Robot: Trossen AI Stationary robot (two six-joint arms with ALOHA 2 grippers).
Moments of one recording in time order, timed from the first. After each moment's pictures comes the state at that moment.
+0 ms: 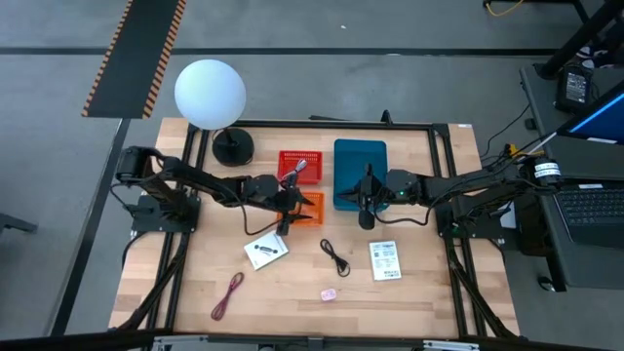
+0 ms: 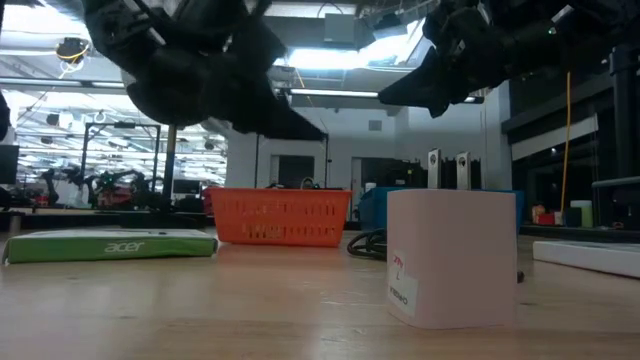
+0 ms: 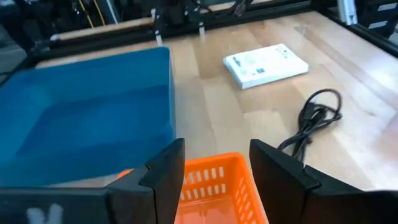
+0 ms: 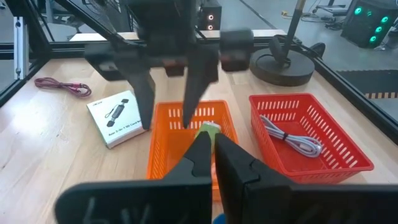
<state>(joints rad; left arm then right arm) 0.03 1.55 0.63 0.54 0.08 0.18 -0.01 1.27 0.55 0.42 0.09 0.02</state>
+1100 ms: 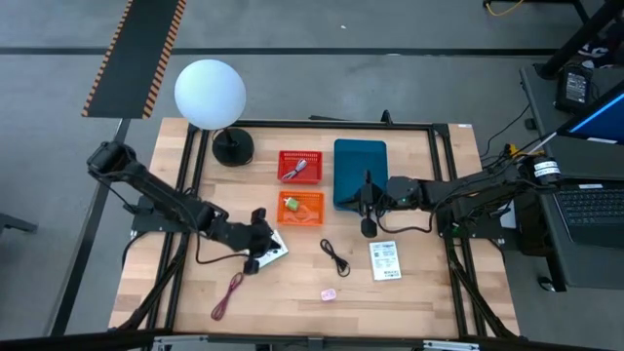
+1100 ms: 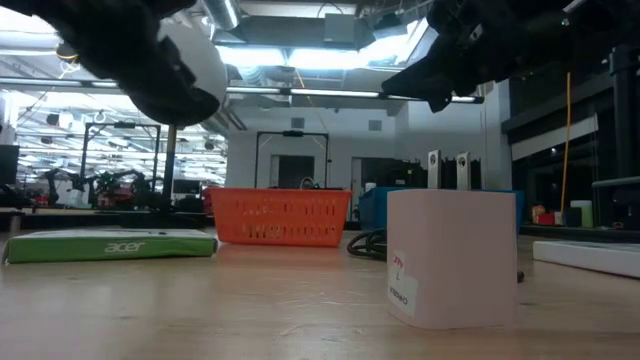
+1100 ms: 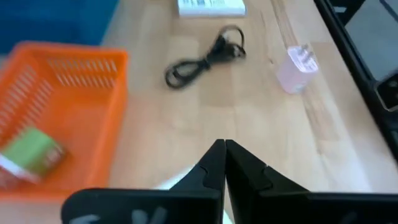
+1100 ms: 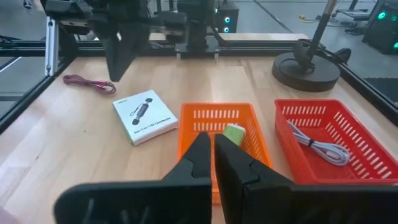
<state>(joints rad) -0.47 1.28 0.63 -0.02 -0.31 -0.39 0.06 1.27 0.55 0.43 0.09 0.02</state>
